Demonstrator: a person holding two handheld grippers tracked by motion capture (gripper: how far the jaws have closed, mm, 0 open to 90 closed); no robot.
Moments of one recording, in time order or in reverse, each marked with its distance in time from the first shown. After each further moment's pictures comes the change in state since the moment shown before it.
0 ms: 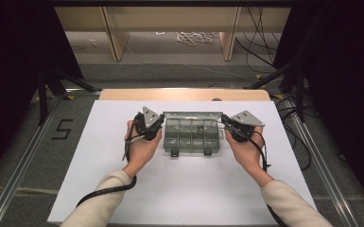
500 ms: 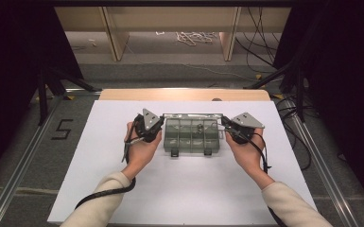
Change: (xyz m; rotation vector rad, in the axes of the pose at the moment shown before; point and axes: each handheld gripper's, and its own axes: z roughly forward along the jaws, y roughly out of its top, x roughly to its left) left arm -0.001 -0.005 -0.003 0.002 -0.009 0.014; right arm 0.003 -0.004 -0.003 0.008 0.004 0.003
